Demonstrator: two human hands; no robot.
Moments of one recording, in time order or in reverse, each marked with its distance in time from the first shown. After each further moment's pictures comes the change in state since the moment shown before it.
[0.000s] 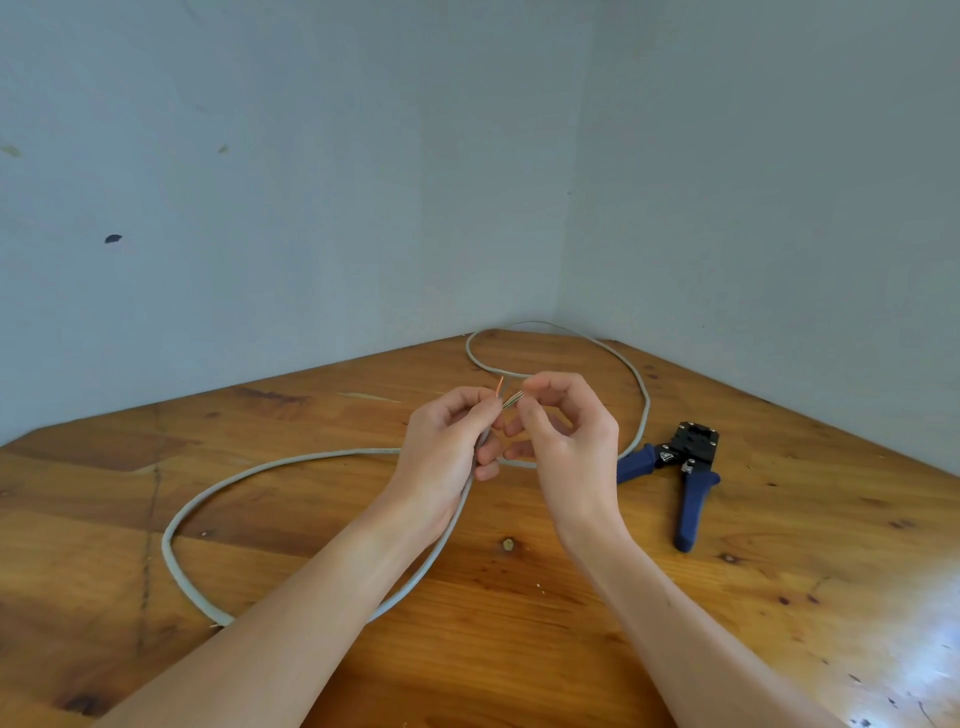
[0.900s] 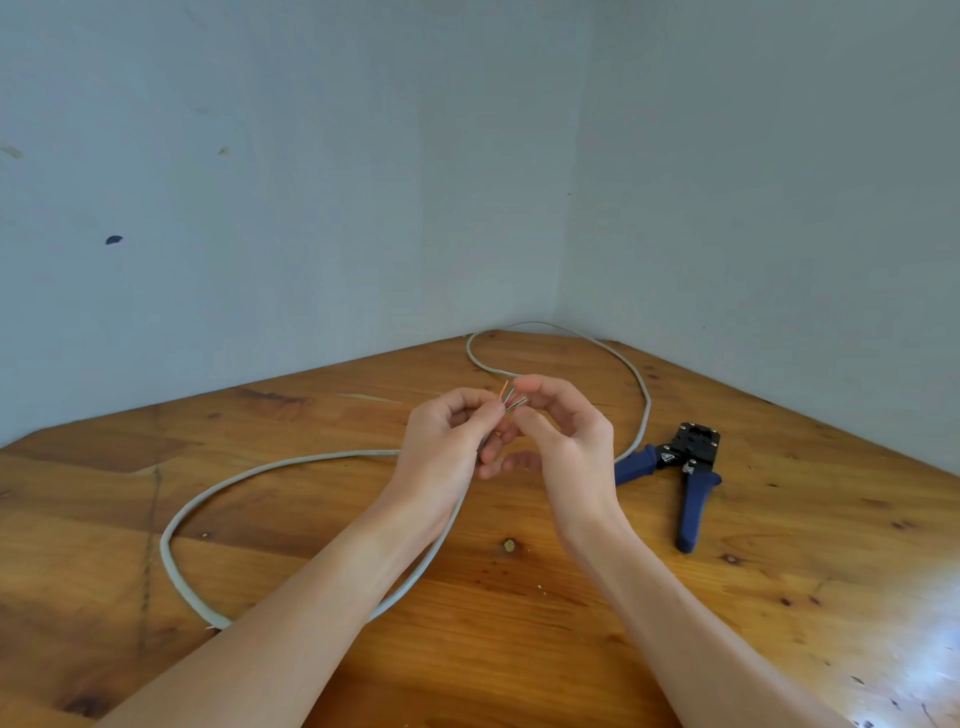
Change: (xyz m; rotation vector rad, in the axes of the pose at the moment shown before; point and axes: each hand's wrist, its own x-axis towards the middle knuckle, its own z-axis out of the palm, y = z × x) left_hand 0.001 -0.001 0.002 0.100 0.037 0.079; right_hand 0.001 0.002 0.000 0.202 -0.115 0.089
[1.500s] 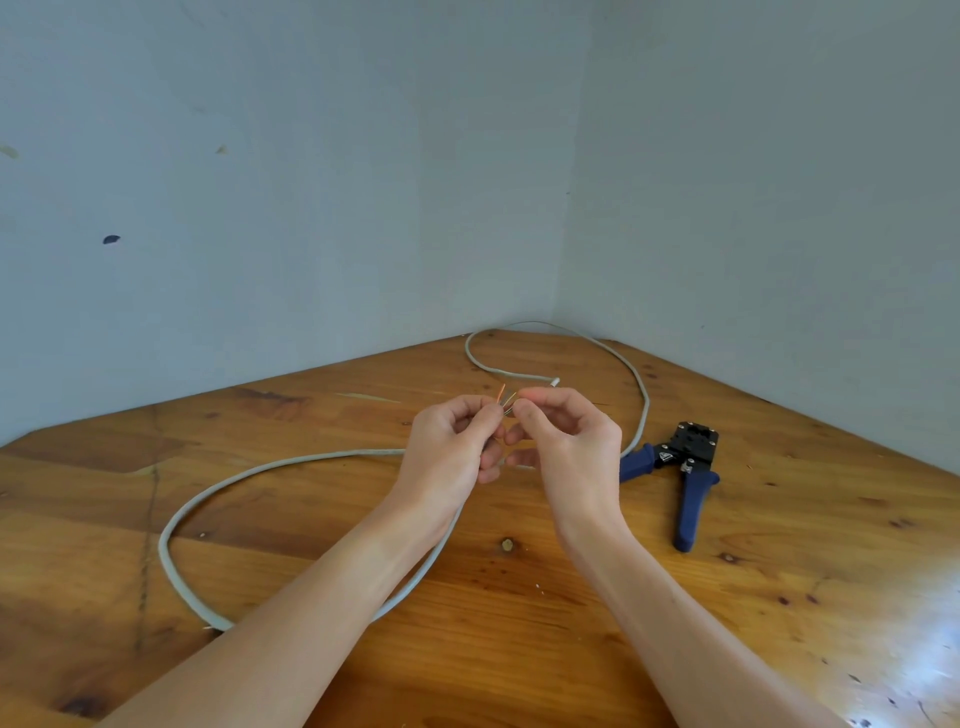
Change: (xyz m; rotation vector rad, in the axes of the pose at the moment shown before) left_hand -0.001 -0.004 0.000 0.057 -0.006 -0.040; right_hand 0.000 0.001 -0.001 -0.121 0.157 0.057
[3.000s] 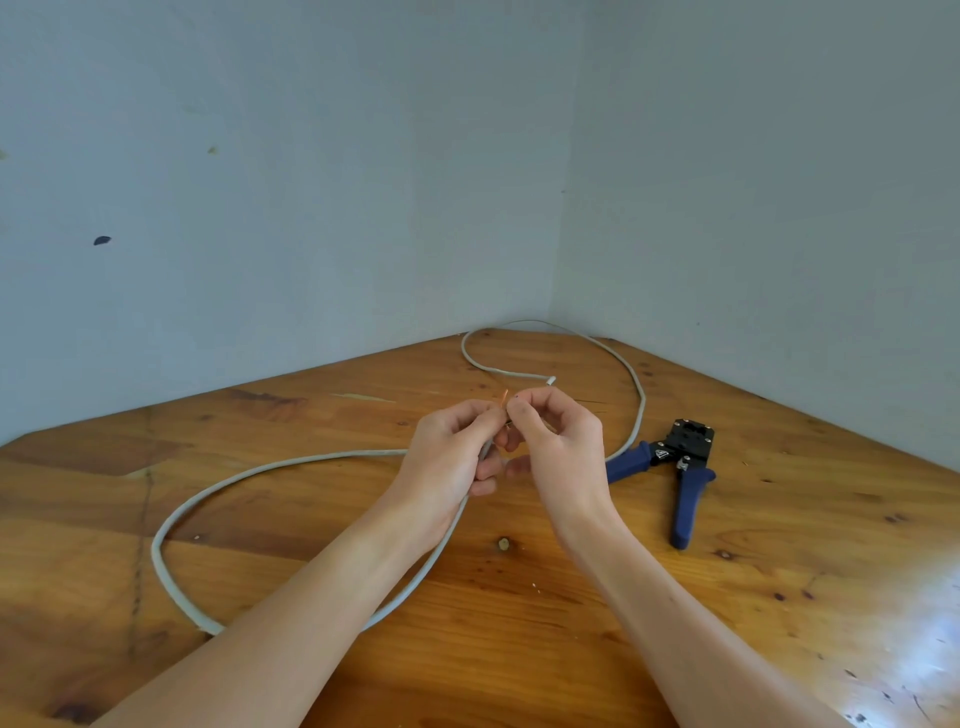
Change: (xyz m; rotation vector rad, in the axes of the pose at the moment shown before) left_hand -0.003 0.005 0.002 -0.044 -0.097 -0.121; right_hand 0.002 -0.001 0.000 -0.116 -0.087 0.024
